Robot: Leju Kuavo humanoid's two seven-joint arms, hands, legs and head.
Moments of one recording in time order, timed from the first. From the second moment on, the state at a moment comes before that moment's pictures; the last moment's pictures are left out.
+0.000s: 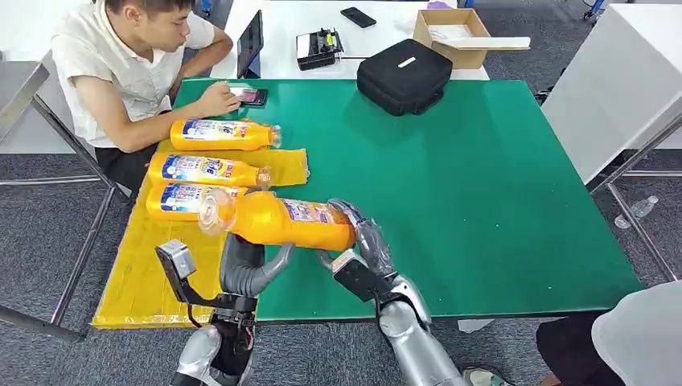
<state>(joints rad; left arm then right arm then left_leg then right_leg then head) -0.10 -0.31 -0.37 -1.34 0.32 -0.05 -0.35 -0.19 0.21 0.27 -1.13 0.70 -0.02 -0.60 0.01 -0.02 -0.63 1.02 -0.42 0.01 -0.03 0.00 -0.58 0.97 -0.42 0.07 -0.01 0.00</state>
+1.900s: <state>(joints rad) -0.10 -0.31 -0.39 -1.36 0.51 -0.11 -0.35 -0.22 0.28 0.30 -0.94 0.57 0.02 -0.66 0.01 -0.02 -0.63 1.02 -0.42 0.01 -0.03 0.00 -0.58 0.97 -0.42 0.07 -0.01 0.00</state>
